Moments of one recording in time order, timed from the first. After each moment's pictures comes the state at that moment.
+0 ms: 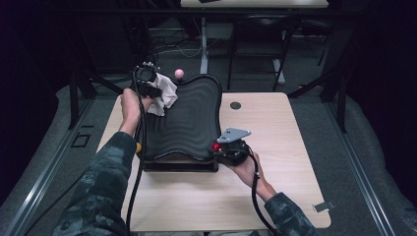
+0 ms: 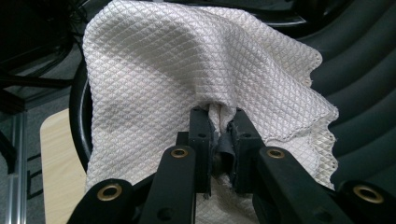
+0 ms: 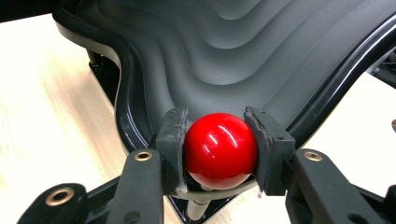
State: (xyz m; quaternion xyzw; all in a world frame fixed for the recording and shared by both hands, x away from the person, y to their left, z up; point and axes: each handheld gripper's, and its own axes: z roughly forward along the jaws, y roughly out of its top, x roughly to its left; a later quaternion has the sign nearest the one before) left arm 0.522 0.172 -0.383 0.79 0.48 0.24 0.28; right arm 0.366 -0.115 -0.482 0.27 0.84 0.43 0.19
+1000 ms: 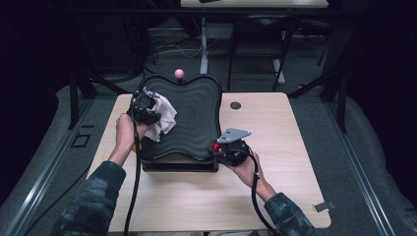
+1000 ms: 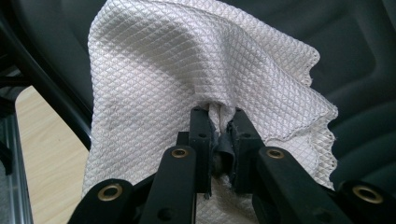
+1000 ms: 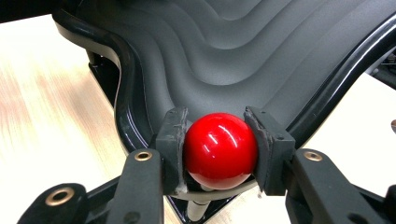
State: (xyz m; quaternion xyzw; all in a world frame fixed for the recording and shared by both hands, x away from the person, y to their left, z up) left arm 0.454 0.176 -0.421 0.83 0.44 0.23 0.26; right arm 0.366 -0.115 -0.482 0.27 0.84 0.43 0.20
